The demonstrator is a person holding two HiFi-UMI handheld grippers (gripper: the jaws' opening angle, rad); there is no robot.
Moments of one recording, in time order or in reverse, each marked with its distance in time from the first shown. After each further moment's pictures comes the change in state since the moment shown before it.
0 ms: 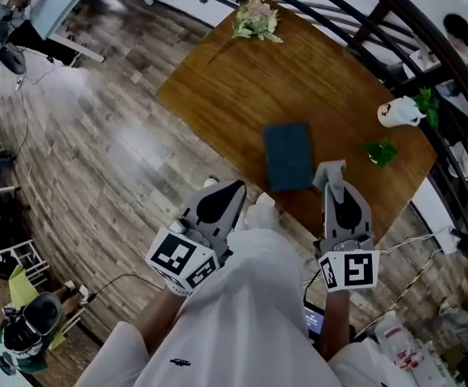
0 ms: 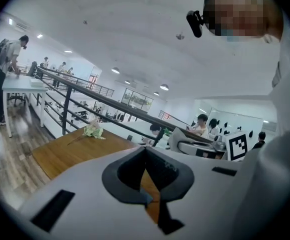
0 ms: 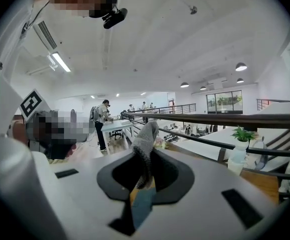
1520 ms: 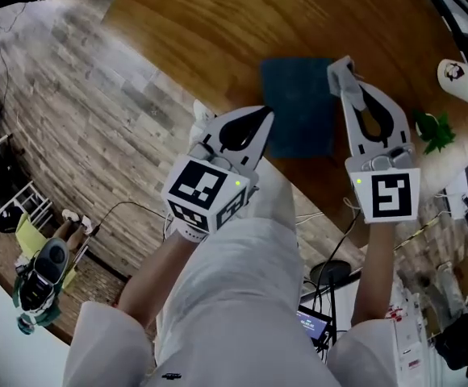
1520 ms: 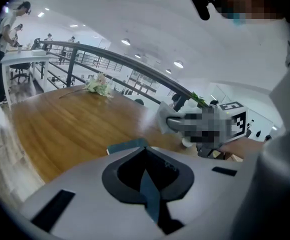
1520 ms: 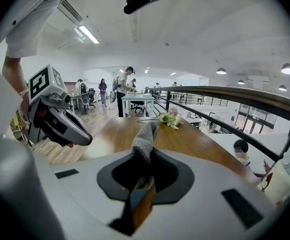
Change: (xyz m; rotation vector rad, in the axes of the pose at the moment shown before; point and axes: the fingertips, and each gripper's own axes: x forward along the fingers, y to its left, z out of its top) left arm 0.159 0.078 -0.153 -0.110 0.272 0.066; right arm 0.160 -0.061 -0.138 -0.268 0.248 0.264
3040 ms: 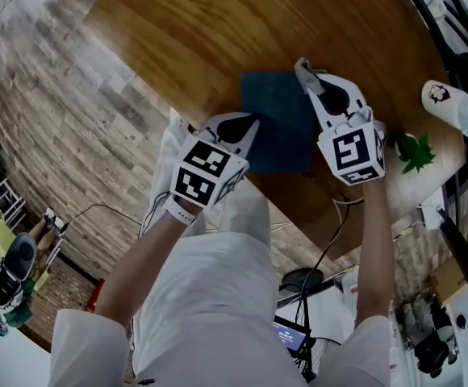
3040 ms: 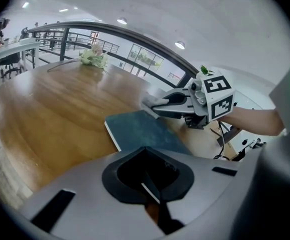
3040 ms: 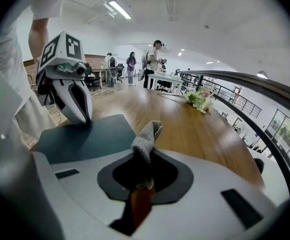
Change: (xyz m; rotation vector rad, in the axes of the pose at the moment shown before) left arm 0.063 0.030 -0.070 0.025 0.222 -0.014; right arm 0.085 -0.002 -0.082 -0.313 0.203 0.241
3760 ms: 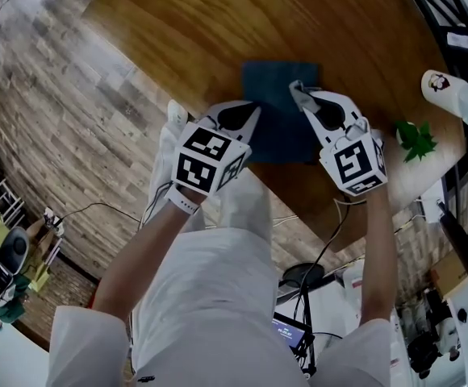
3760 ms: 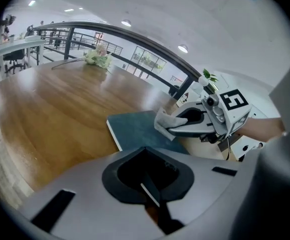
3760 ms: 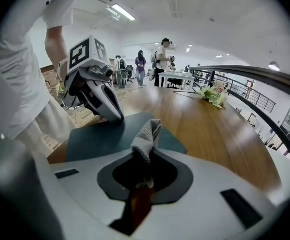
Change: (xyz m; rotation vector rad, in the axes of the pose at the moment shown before) left arm 0.001 0.001 -0.001 -0.050 -0.027 0.004; right arm -0.024 0.056 -0.014 0.002 0.015 0.154
